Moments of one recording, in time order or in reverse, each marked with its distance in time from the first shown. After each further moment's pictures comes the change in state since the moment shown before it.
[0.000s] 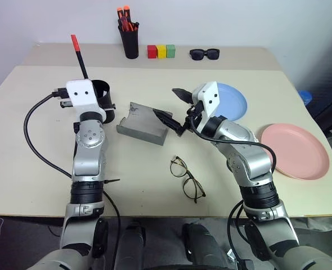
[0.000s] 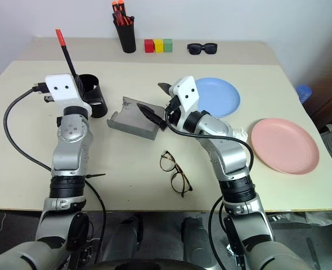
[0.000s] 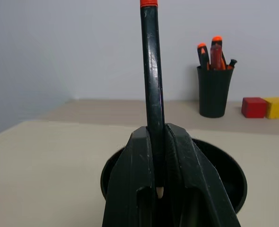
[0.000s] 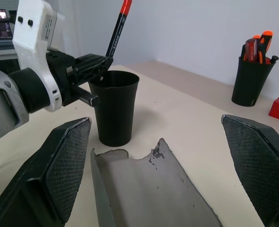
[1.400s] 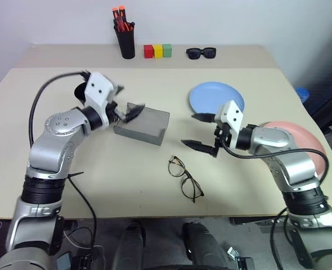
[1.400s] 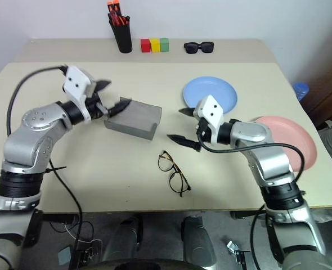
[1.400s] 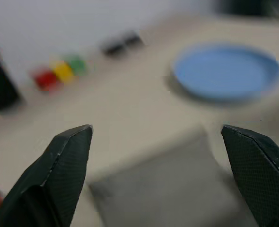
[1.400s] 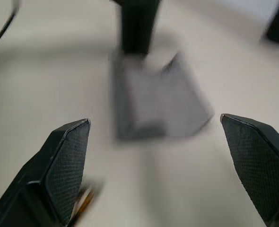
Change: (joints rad) left arm -0.022 0.505 -0.211 -0.185 -0.378 0.457 -0.919; right arm 0.129 -0.440 -0.015 -0.100 0.078 0.078 0.375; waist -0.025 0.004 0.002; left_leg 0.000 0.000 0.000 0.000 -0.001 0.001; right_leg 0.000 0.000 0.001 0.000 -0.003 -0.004
